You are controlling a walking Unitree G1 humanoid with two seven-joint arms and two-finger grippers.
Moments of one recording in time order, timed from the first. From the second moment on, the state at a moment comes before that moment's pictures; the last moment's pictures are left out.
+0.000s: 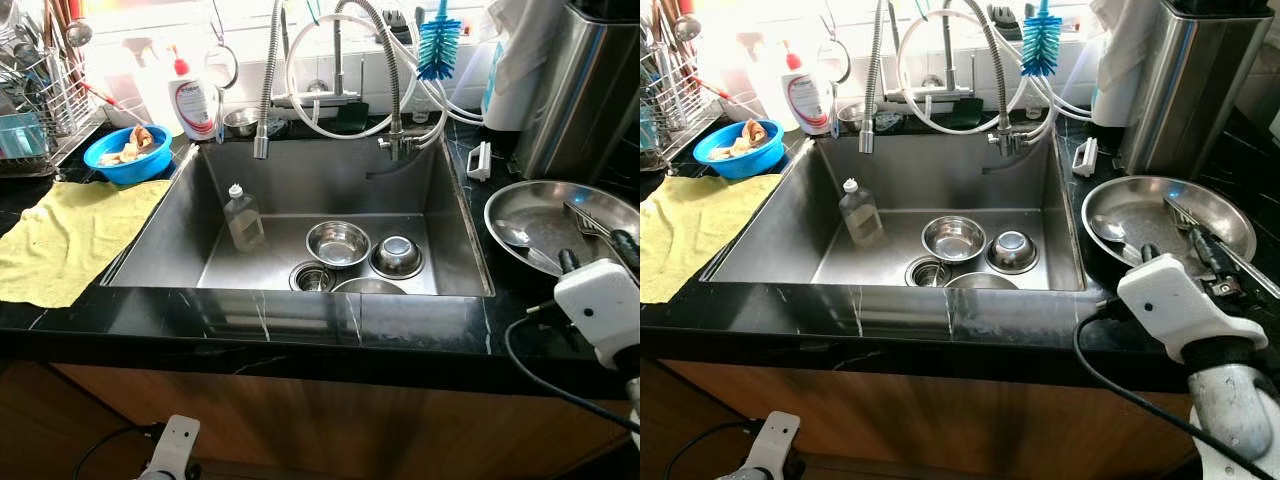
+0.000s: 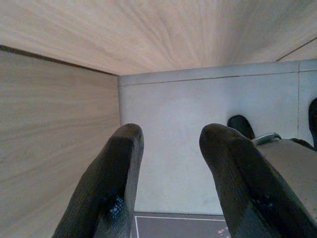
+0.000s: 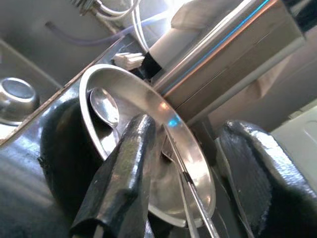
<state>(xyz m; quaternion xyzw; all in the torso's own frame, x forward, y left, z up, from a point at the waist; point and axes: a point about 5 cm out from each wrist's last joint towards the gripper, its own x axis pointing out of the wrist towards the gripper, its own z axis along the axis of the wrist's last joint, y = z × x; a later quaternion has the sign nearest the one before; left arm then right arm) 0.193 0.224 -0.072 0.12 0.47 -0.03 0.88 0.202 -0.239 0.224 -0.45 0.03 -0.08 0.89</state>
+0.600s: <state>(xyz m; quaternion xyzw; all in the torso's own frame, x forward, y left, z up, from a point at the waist) 0.194 0.223 -0.072 0.12 0.47 -0.03 0.88 0.193 -0.252 0.227 -0.49 0.20 -0.02 0.85</state>
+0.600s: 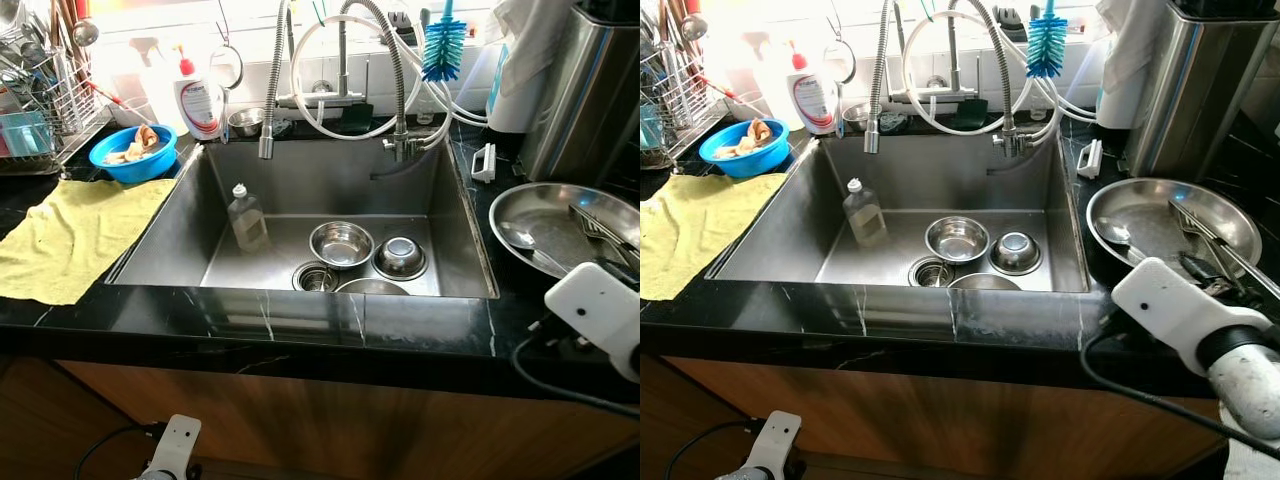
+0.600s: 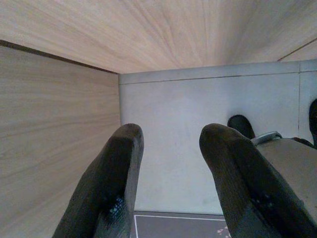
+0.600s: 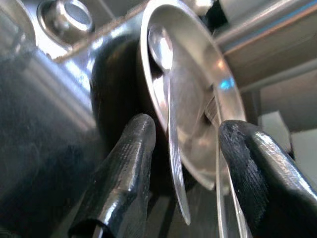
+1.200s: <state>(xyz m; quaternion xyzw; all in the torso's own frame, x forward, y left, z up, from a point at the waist) 0.194 0.223 -0.072 0.12 0.47 -0.03 0.88 0.190 -0.258 0.224 -0.50 0.25 -0.03 0.83</state>
